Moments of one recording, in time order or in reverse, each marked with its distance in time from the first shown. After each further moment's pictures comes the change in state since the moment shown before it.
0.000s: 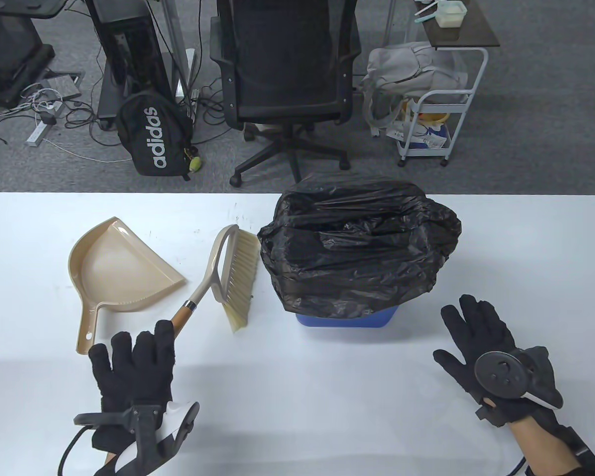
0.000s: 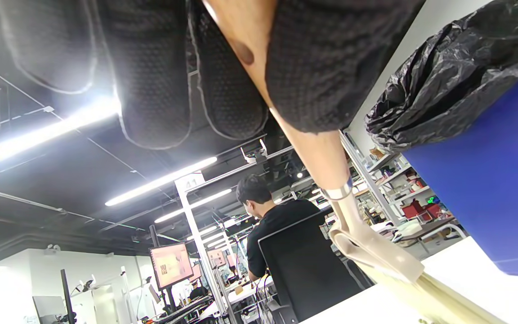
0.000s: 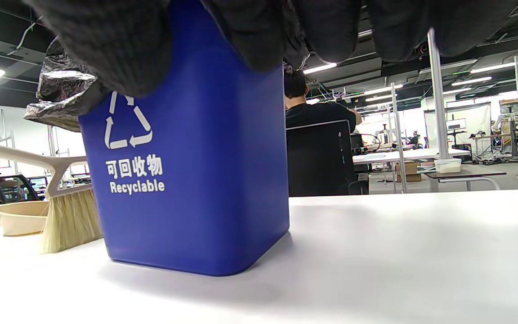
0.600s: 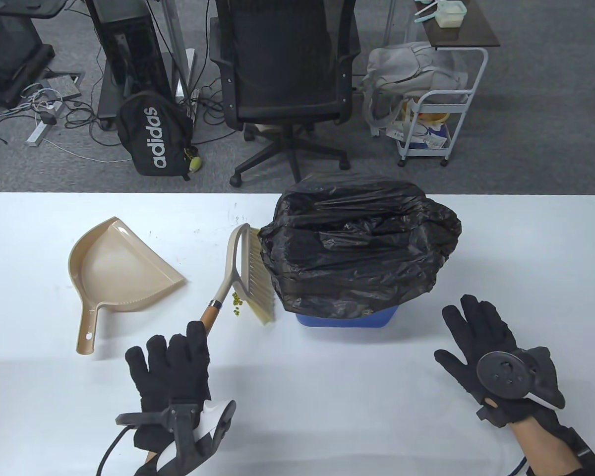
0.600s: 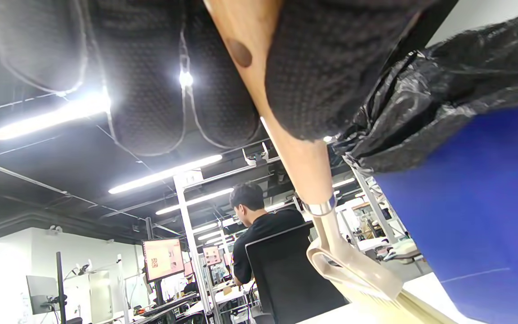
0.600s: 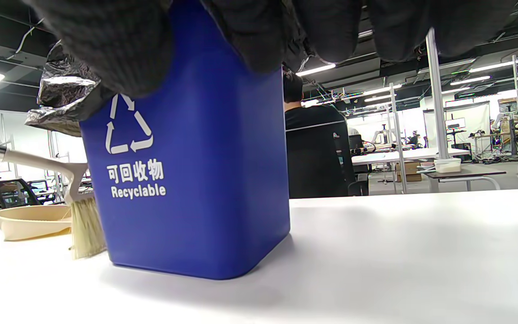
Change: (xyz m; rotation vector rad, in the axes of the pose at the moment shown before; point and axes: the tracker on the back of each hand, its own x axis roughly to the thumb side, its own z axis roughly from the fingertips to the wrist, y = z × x) left_hand 0.050 0.012 -0.002 -0.013 0.040 0.054; right_hand 0.001 -0.004 0.001 -0.007 0.004 -0.011
